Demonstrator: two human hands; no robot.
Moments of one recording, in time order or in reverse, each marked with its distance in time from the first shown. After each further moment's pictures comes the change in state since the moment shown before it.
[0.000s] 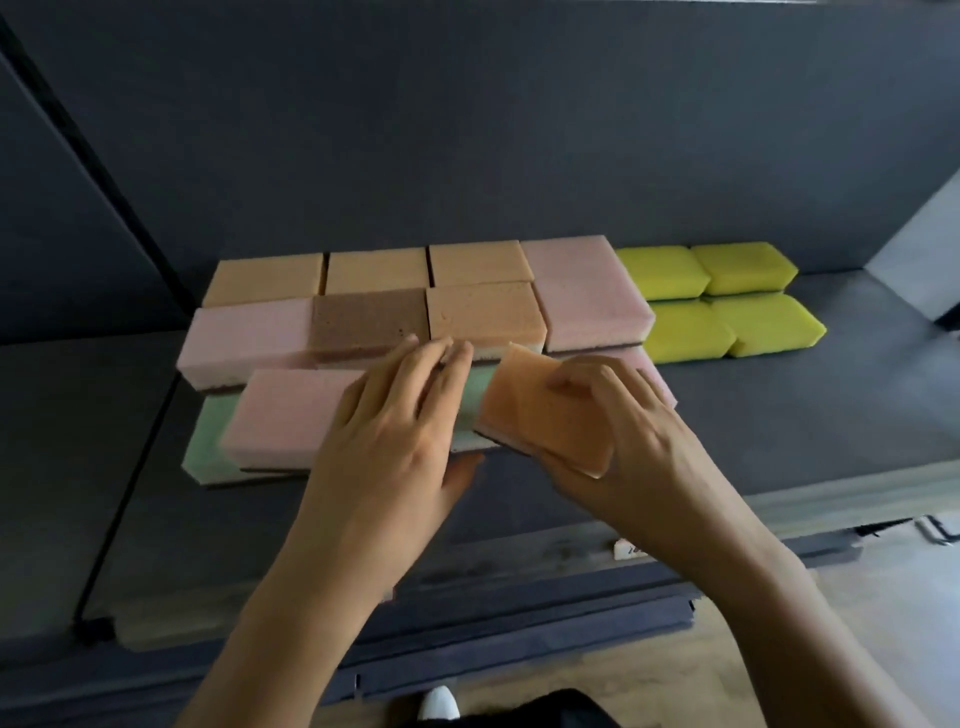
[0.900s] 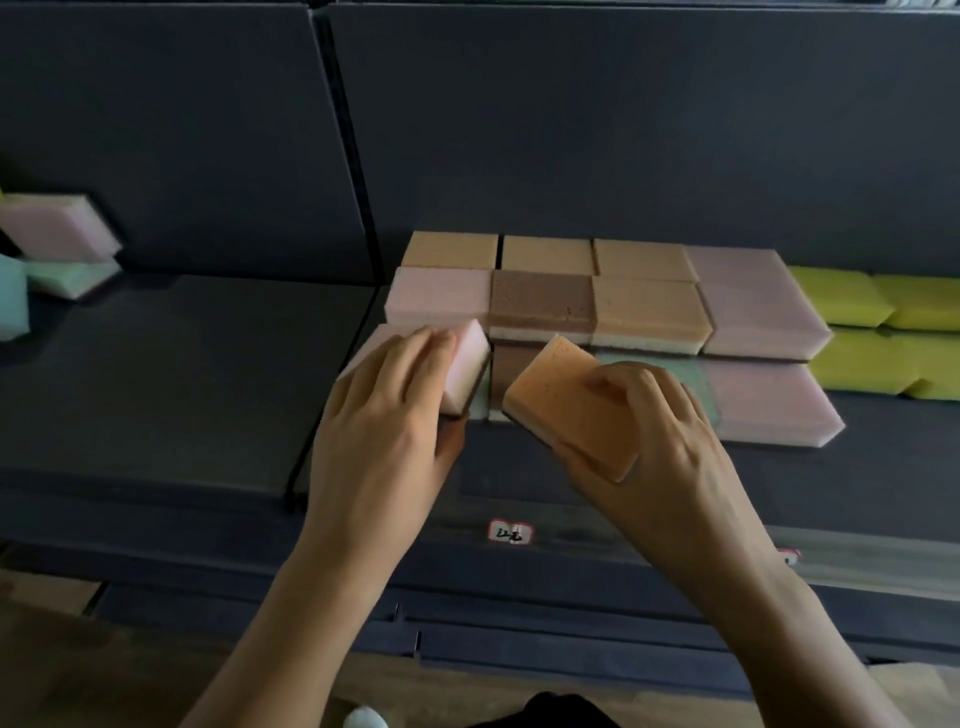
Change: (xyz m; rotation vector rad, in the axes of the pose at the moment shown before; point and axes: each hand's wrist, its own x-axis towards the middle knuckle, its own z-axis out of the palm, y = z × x) left_hand -0.081 -0.066 -0.033 0.123 0.217 -0.287; right_hand 0.001 -0.080 0.056 0.011 0.009 -0.092
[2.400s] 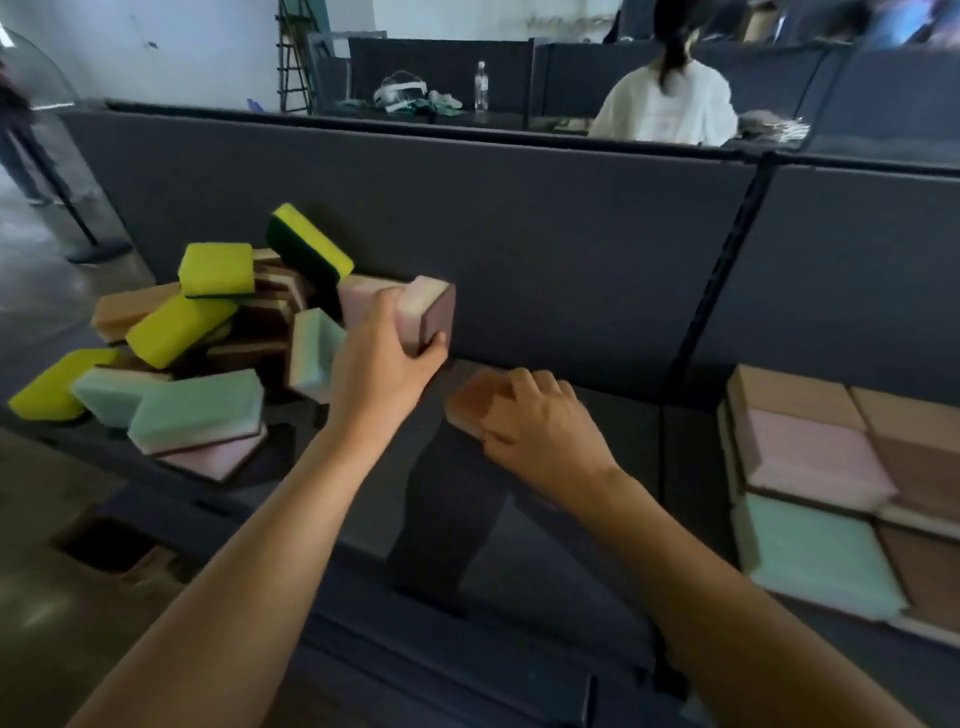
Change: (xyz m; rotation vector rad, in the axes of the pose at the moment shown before) left_hand 0.068 -0.362 -0.063 -0.176 0.318 -0.412; right_hand 0.204 -0.266 0.244 -0.056 -0.342 -0.139
